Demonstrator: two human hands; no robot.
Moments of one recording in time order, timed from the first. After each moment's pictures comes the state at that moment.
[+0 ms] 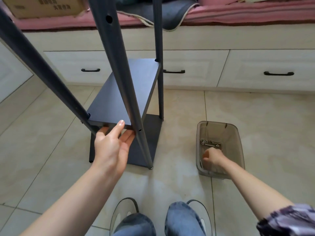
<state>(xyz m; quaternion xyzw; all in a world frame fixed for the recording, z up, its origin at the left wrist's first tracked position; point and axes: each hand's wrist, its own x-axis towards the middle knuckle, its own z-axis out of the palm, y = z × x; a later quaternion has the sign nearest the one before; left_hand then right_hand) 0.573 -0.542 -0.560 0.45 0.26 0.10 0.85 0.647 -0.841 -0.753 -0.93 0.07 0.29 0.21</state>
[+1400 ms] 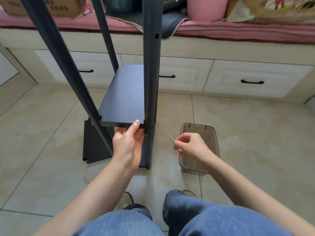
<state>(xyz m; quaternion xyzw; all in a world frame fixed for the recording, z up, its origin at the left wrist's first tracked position) 0.547 -0.572 -0.546 0.40 0.24 0.05 0.88 0.565 -0.752 -0.590 -0.84 0.10 0.15 0.51</state>
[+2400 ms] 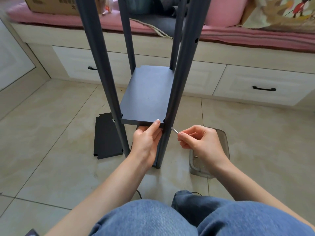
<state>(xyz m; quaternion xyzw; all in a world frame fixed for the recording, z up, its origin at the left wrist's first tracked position) 0.551 -0.559 -0.558 0.41 0.19 -0.01 0.89 0.540 -0.717 -0.548 -0.78 0.02 0.03 0.63</state>
